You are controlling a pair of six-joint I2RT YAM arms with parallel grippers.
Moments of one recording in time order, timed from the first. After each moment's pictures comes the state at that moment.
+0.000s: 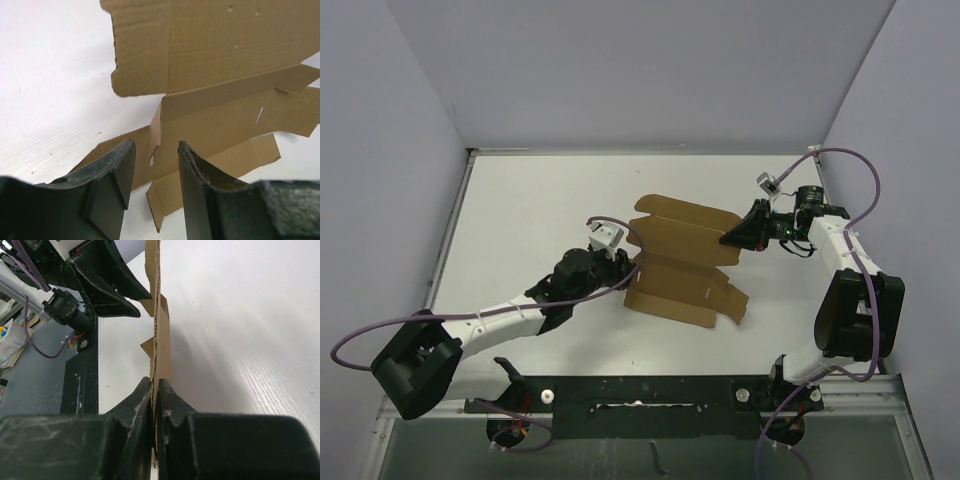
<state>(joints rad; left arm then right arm) -0.79 1.26 0.53 0.46 -0.05 -0.30 -0.14 1.56 1.13 -0.79 -1.46 -0.70</state>
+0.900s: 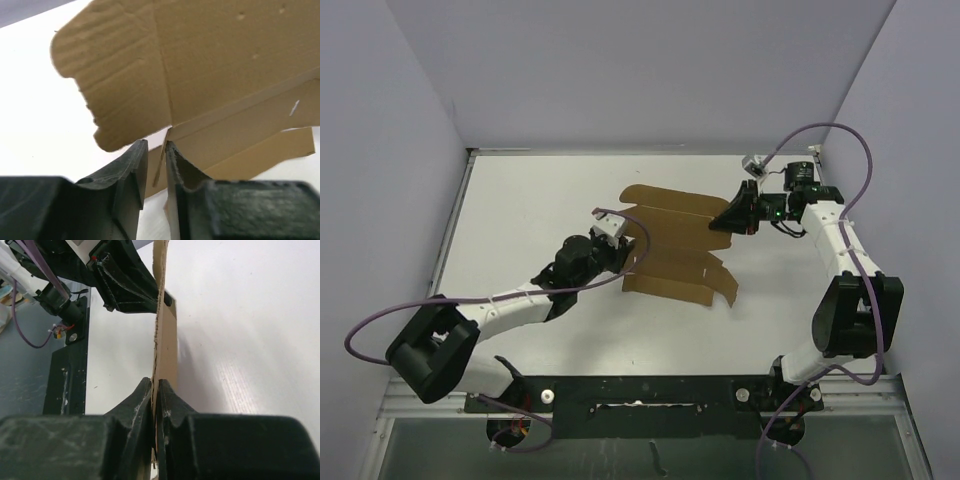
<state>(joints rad) -0.74 1.37 0.60 0.56 -0.05 -0.09 -0.04 1.56 1.28 -0.81 -1.41 -0.68</state>
